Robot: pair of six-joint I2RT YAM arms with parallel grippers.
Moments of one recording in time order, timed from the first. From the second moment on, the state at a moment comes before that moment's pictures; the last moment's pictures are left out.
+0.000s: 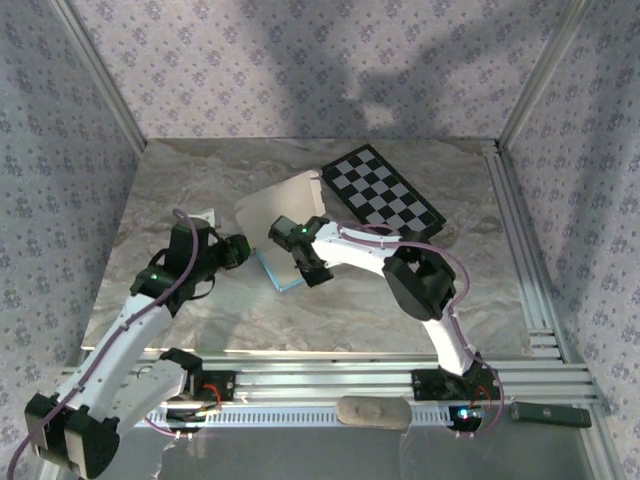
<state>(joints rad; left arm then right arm) -0.37 0.88 0.74 -0.53 0.05 -0.60 0.93 2.11 1.63 -0.94 0.16 2.05</state>
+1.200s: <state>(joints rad) -0.16 1.53 1.11 -0.54 0.24 -0.27 0.38 2.14 1.87 -0.74 -0.30 -0.09</state>
